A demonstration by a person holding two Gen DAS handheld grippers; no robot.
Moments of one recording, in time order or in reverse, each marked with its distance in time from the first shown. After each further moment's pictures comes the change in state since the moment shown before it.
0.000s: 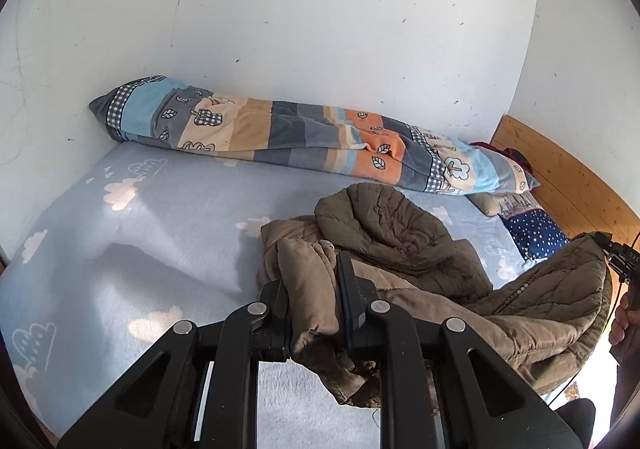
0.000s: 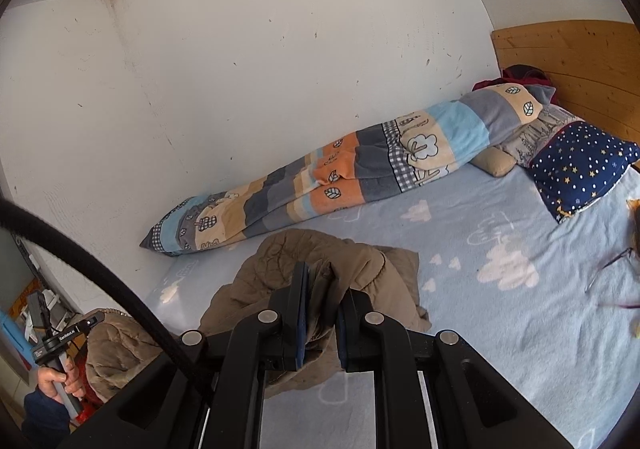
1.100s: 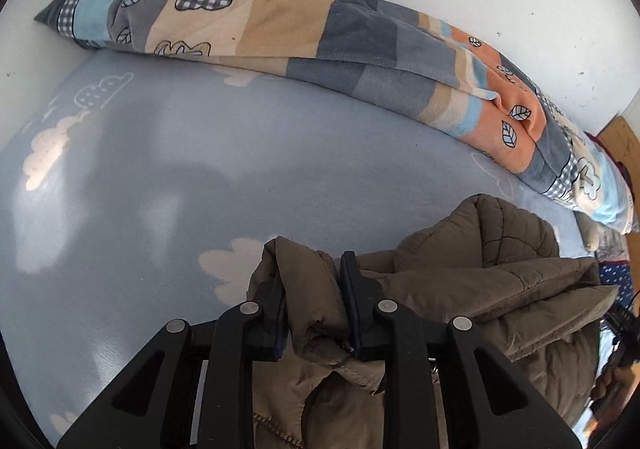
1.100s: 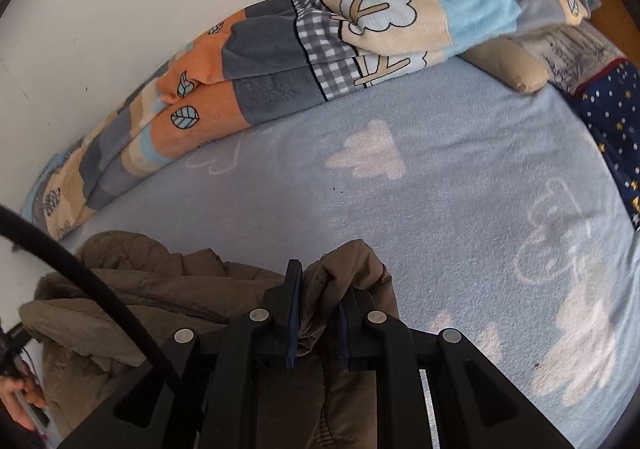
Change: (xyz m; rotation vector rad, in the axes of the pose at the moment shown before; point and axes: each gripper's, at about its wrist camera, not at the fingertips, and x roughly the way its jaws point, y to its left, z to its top) left arm 0.374 0.060 0.082 -0.223 0.385 0.160; right arm 0.378 -0.150 0.027 0.136 0.387 -0.253
